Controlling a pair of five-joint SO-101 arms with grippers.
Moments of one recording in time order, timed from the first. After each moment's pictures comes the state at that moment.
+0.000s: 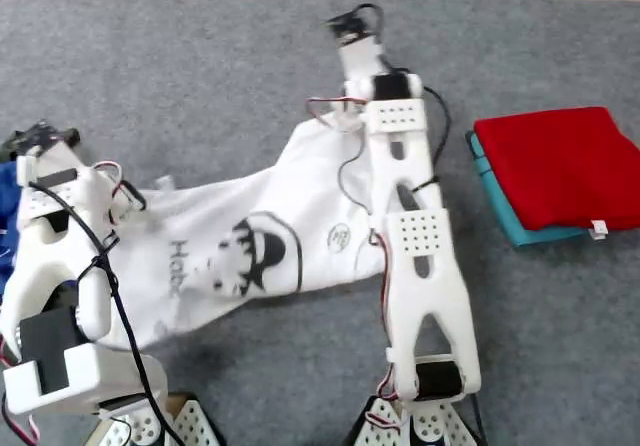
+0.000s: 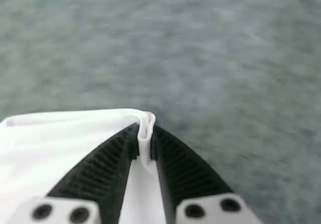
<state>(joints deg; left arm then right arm) -24.9 -4.3 34.2 52.4 26.3 -3.8 79.3 -86.6 77.8 13.1</state>
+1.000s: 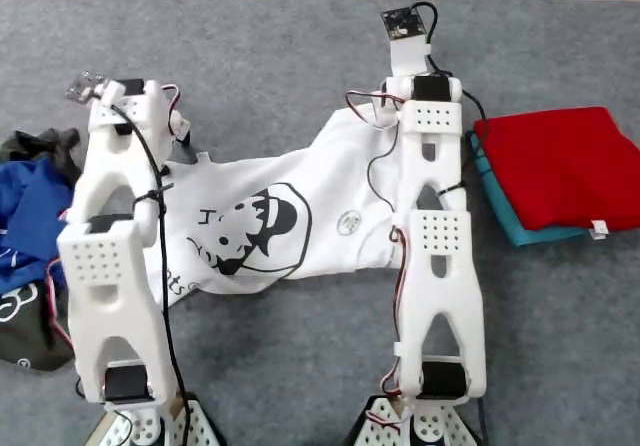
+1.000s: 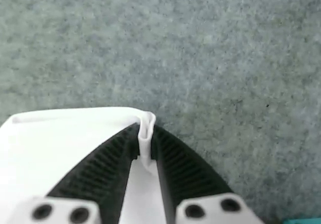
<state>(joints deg) -10.2 45.1 -32.2 76.6 54.9 1.5 81.0 -88.2 77.1 12.4</state>
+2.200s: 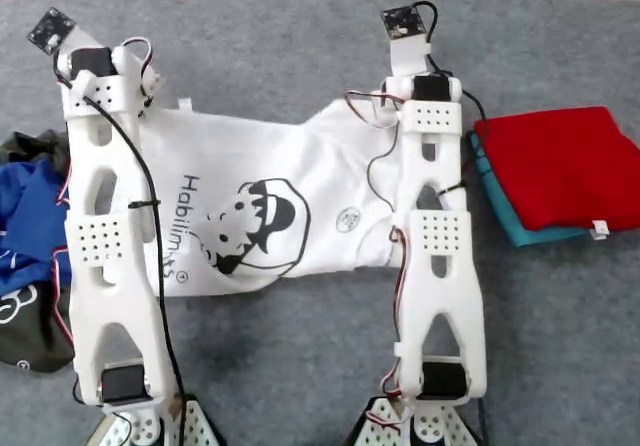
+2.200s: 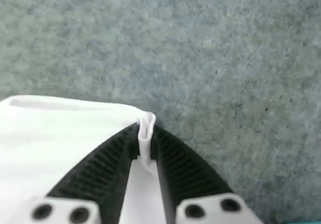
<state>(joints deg) -14.2 61.1 -77.1 86.7 44.5 1.5 81.0 -88.2 76.0 12.4</state>
